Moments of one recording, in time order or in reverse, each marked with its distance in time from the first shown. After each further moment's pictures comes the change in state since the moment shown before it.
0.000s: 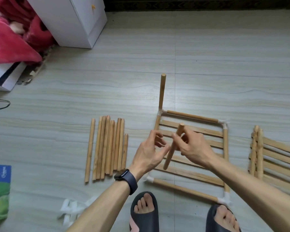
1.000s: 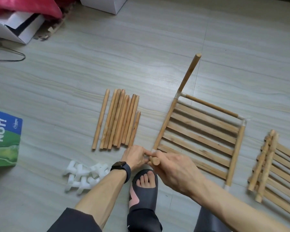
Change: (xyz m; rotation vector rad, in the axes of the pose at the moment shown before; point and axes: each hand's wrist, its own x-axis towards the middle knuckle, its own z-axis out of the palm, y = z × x) left_hand -0.072 -0.100 -0.003 0.456 -0.252 -0.404; right_hand -0.083 -0.043 0.075 -0.507 -0.238 -0.649
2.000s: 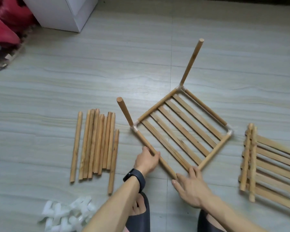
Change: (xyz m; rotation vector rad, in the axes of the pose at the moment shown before) left_hand 0.068 0.096 0.015 -0.437 -0.078 -0.299; right_hand -0.081 0.117 0.081 -0.001 -0.570 0.840
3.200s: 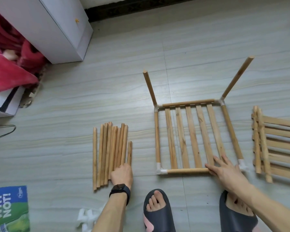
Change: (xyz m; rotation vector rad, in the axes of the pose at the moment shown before) left_hand -0.028 -0.090 -0.082 1.109 0.342 0.006; right_hand -0.009 0.065 0.000 0.011 -0.006 0.095
